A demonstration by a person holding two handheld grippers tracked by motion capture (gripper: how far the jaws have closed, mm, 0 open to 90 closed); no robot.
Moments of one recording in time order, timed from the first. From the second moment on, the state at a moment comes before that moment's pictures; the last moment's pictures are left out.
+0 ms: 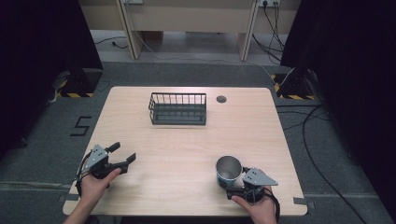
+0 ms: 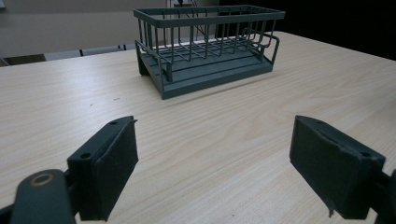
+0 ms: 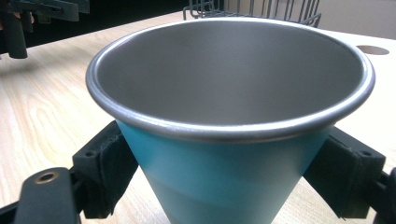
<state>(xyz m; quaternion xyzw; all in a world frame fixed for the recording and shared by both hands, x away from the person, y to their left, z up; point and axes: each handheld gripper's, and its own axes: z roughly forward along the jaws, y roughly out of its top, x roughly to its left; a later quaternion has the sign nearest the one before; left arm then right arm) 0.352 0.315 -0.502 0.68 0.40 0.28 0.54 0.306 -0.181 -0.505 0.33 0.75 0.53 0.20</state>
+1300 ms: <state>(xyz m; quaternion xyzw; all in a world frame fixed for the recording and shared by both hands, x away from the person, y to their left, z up) 0.352 0.314 -0.502 0.69 0.40 0.27 0.54 0.340 -0.158 -0.471 0.32 0.72 0.57 0.23</state>
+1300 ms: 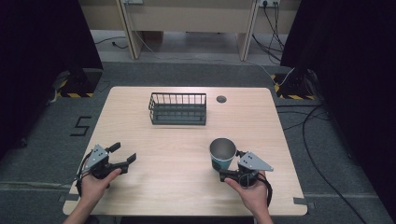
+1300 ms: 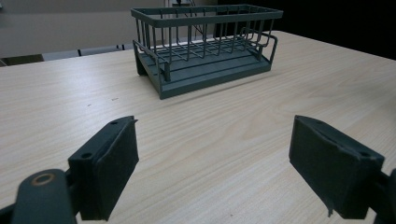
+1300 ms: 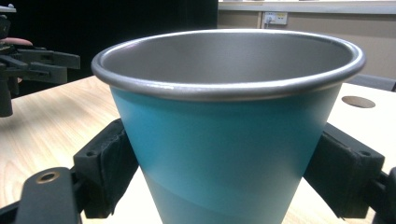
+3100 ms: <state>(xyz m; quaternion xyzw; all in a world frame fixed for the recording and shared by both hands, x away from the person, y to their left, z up) 0.353 0.314 -0.502 0.69 0.40 0.27 0.55 0.406 -0.115 -0.439 0.32 0.70 0.59 0.25</state>
